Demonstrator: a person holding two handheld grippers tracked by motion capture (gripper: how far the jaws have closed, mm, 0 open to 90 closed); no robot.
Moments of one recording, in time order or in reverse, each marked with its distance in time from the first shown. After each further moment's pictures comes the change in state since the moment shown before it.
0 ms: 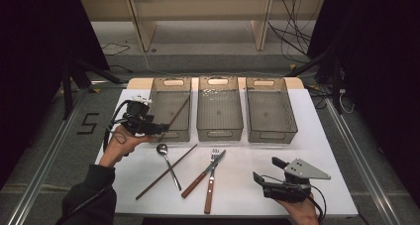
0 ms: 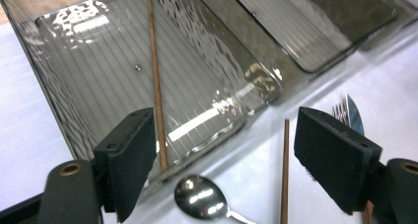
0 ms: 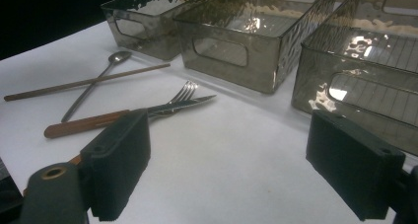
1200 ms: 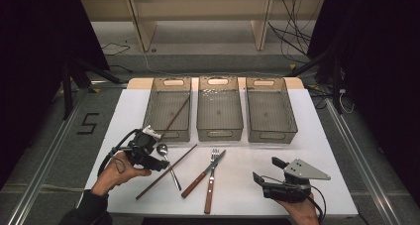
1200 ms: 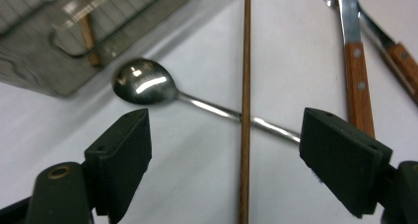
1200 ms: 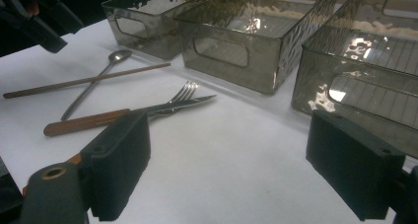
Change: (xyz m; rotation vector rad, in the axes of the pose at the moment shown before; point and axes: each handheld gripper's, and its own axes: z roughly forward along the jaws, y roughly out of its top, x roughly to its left) left arm -0.039 -0.057 0.009 0.304 -0.046 0.130; right arm 0.001 0.001 -0.001 0.000 -0.003 -0.011
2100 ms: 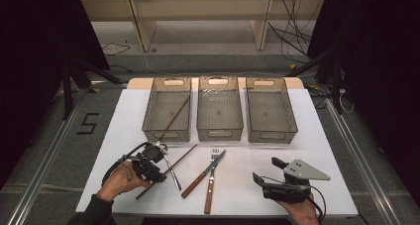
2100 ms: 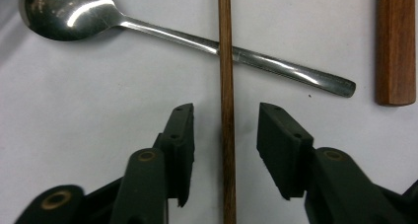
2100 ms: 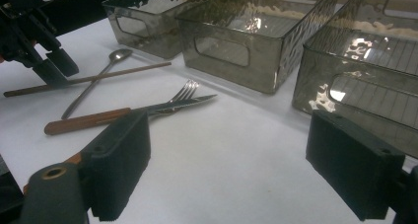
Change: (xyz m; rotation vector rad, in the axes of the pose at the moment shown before) left arm -0.013 -0.014 0.033 0.204 -0.029 0.063; right arm 0.001 0.000 0.000 0.001 0.002 -0.007
